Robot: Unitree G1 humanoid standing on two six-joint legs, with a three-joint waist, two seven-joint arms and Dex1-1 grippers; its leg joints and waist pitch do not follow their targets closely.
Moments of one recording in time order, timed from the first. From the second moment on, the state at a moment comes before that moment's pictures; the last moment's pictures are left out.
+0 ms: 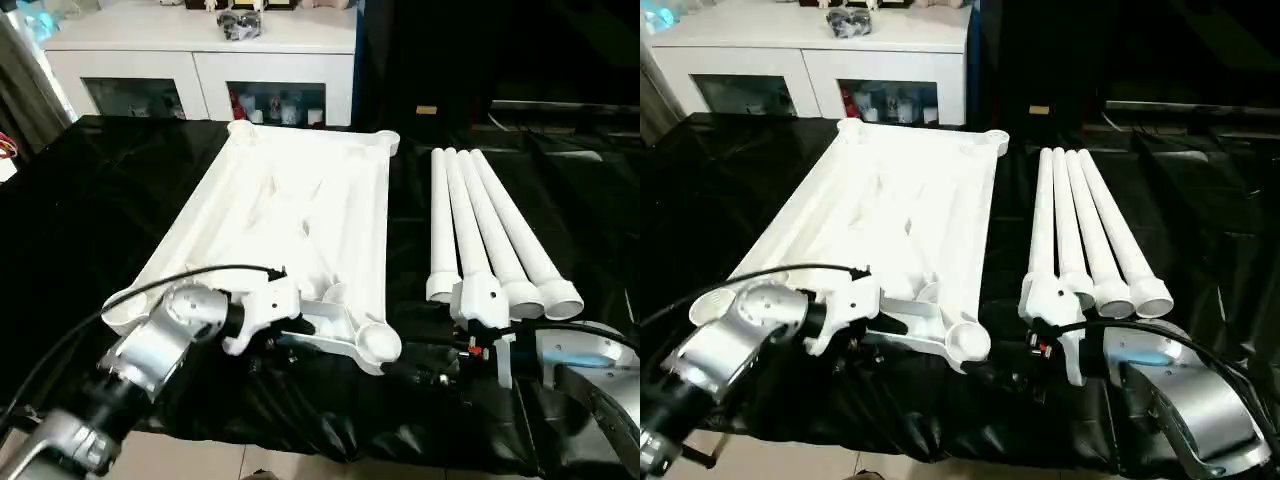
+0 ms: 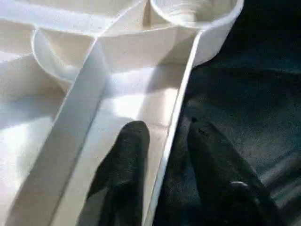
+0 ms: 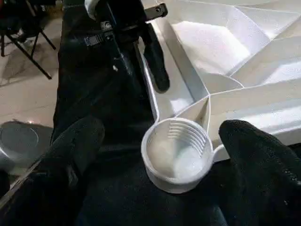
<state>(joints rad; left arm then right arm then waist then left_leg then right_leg) -0.47 0.52 -0.47 0.31 -0.02 0.17 -1.15 -0.09 -0.68 0.17 -0.31 0.38 0.51 0.97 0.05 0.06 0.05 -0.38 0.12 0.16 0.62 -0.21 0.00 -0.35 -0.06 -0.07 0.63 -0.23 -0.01</state>
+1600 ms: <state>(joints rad) -0.23 0.45 -0.36 -0.11 -0.01 0.54 -0.88 -0.12 -0.64 0.19 -0.33 0.40 0.55 0.94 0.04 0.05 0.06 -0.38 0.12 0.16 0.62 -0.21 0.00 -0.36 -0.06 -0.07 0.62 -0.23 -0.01</state>
